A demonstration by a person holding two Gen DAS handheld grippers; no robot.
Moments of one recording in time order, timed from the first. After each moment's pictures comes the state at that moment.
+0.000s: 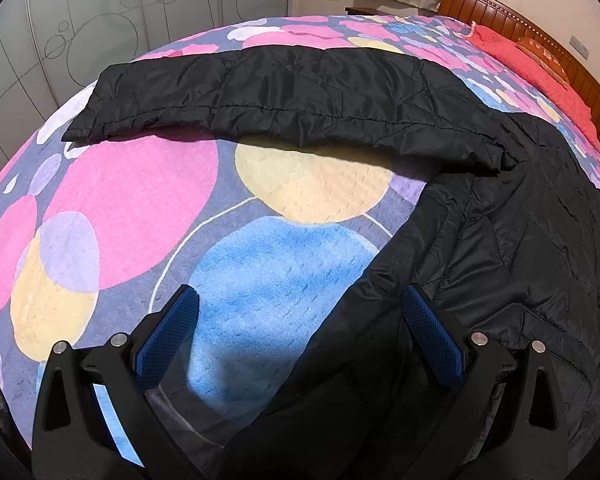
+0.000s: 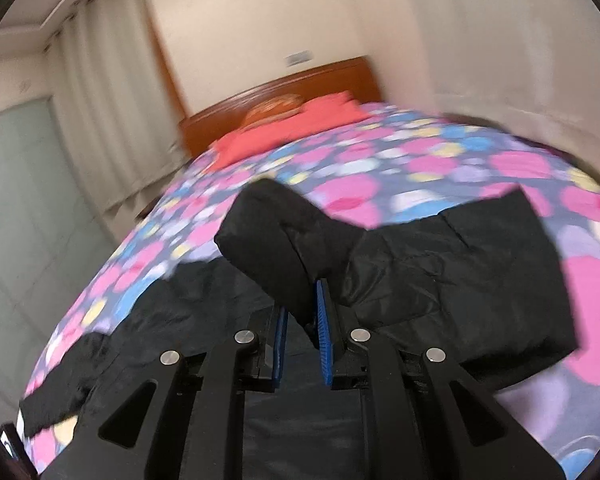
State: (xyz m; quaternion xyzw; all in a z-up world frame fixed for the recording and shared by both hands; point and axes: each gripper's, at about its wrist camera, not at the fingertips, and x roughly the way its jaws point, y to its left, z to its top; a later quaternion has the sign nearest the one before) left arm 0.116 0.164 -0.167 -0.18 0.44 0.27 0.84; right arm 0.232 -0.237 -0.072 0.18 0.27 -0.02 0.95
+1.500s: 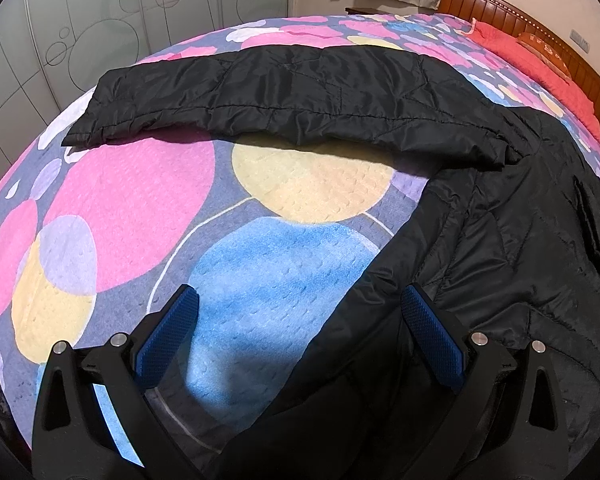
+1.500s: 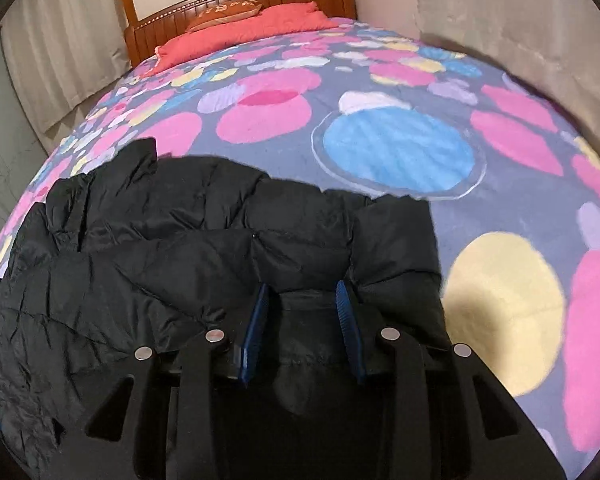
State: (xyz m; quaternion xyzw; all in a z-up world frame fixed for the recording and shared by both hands) left arm 0.120 0.162 -0.172 -0.17 0.45 0.27 0.84; right arm 0.294 -0.292 -0.157 0.12 0.42 -0.10 0.89
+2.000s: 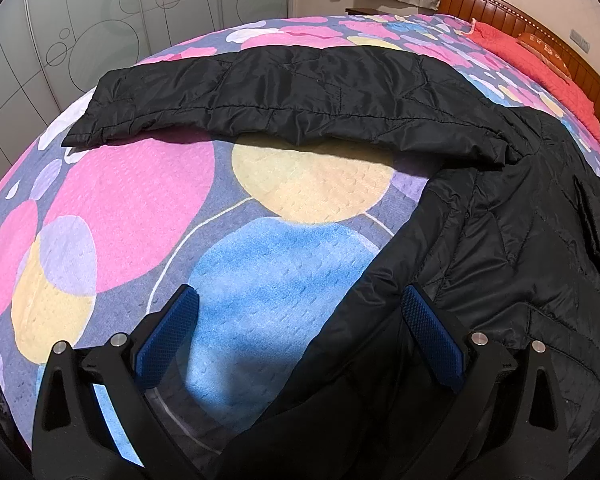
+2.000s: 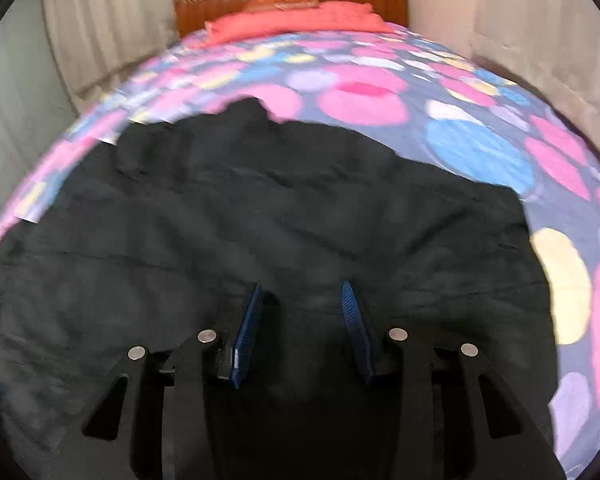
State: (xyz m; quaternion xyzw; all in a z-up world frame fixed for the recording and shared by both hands) left arm 0.121 0.162 -0.172 -0.17 0.45 0.27 0.84; right arm 0.285 -0.194 -0.153 0.07 0.44 -0.03 0.90
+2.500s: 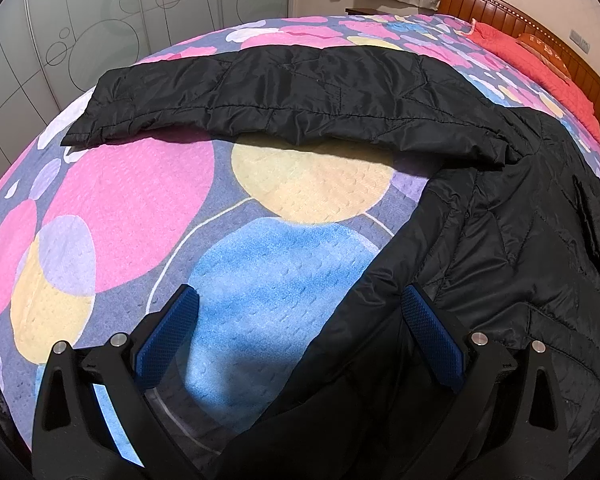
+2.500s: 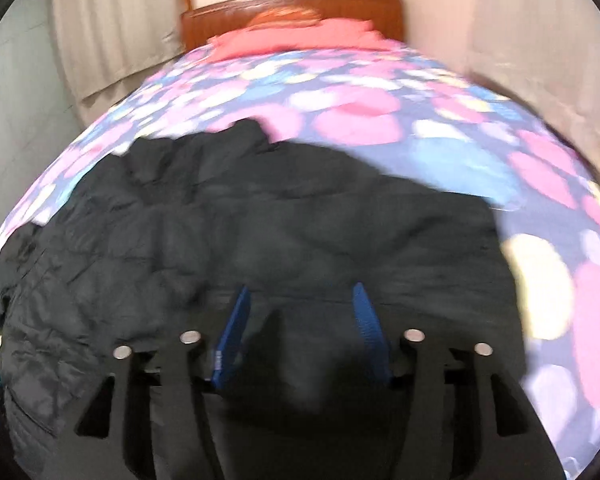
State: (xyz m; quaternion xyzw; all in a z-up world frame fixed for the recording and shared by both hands) left arm 0.121 0.162 -0.172 -0.17 0.44 0.27 0.84; right arm 0.256 -0.219 -0.135 0.06 0.41 -0.07 0.91
